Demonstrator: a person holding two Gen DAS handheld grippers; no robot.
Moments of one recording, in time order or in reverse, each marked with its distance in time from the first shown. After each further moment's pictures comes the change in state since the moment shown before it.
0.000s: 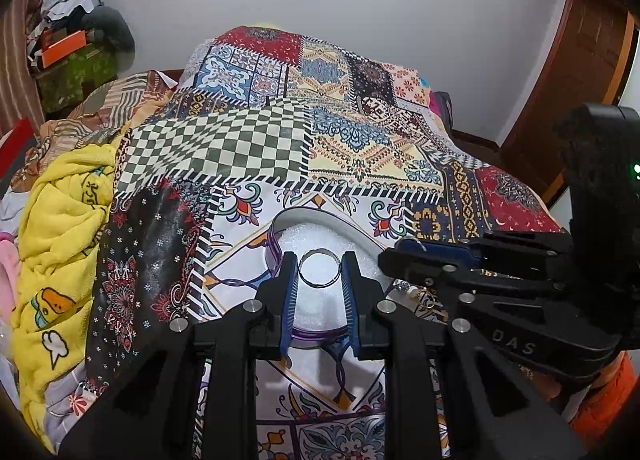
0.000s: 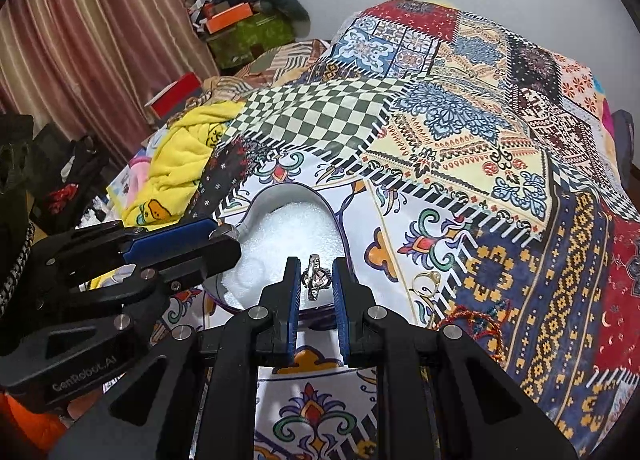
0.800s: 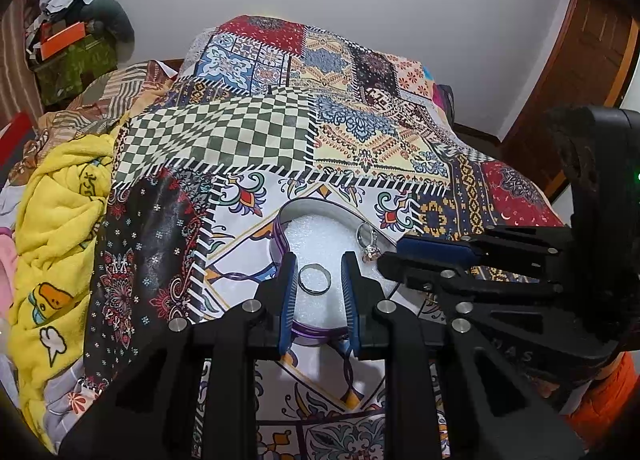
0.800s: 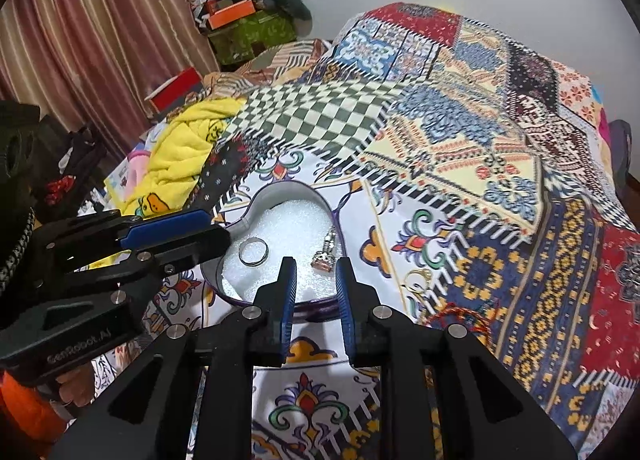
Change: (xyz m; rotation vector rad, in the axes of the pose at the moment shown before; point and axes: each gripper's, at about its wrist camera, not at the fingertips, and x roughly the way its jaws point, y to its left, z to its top) left arm 0.002 0.006 0.000 -0.014 0.025 -0.002; right arm -0.017 0.001 -0.001 -0.019 -0.004 -0.024
